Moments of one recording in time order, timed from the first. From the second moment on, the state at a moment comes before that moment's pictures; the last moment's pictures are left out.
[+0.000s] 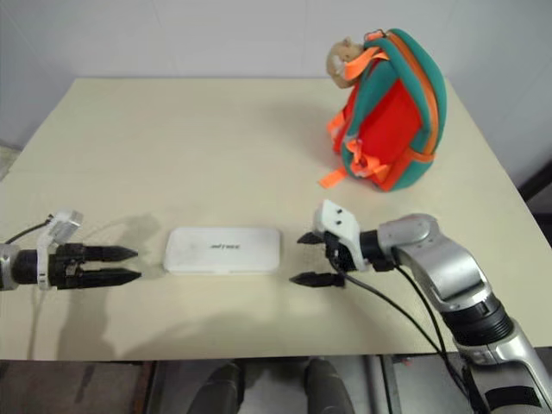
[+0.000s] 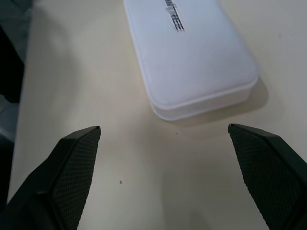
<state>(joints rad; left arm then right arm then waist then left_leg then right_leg) -0.36 1.05 0.11 0.31 -0.49 0.79 -1.35 -0.61 -0.70 0.28 -0.28 0.40 0.83 1.07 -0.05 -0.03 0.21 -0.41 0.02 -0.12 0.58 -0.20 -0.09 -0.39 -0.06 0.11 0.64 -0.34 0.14</state>
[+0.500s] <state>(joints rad) -0.56 0.97 0.05 0.48 -0.48 1.04 -1.28 -0.67 -0.66 0.32 -0.20 0.37 0.94 1.00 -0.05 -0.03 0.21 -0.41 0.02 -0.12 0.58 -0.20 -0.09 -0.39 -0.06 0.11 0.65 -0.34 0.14</state>
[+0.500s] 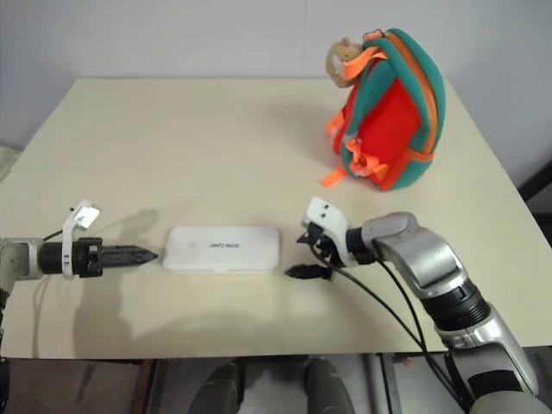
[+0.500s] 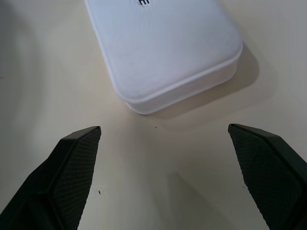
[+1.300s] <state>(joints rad) -0.66 0.85 -0.01 0.52 -0.55 1.31 -1.32 -0.68 -0.64 0.32 -0.22 0.40 0.96 0.99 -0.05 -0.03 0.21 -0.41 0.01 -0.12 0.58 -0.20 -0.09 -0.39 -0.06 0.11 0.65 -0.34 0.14</state>
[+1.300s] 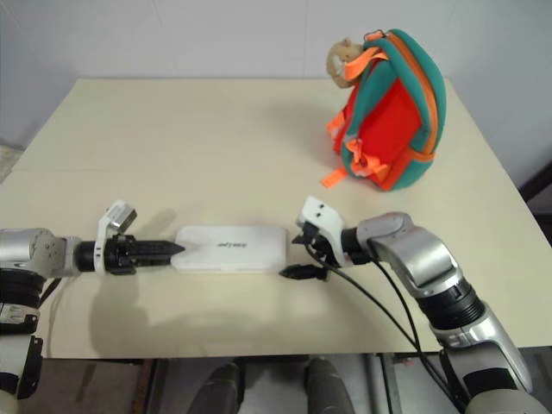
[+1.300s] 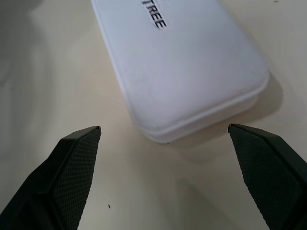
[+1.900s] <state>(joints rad) -0.64 0.79 0.03 0.50 -0.61 1.36 -1.27 -0.67 -0.66 0.30 -0.23 0.43 0.94 1.00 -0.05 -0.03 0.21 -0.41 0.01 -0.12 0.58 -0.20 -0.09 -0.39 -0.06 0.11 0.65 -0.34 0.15</state>
